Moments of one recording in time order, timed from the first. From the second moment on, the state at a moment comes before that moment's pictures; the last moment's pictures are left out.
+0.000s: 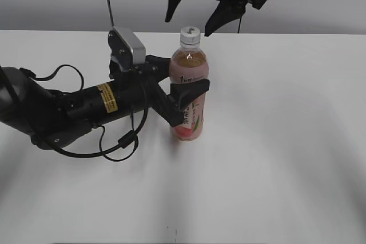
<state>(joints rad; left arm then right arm) -0.46 2.13 -0.88 0.69 -1.19 -0.27 0.54 2.02 -1.98 0.29 1.22 0.44</state>
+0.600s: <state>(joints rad) -0.46 2.13 -0.88 0.69 -1.19 -0.27 0.54 2.02 -1.98 0.17 1.22 0.26</state>
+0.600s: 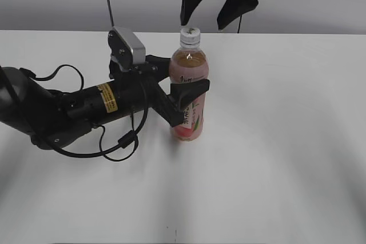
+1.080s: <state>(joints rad) -0.46 2.13 -0.88 0.69 -1.19 -0.27 0.54 1.99 -2.10 0.16 1.22 0.12</state>
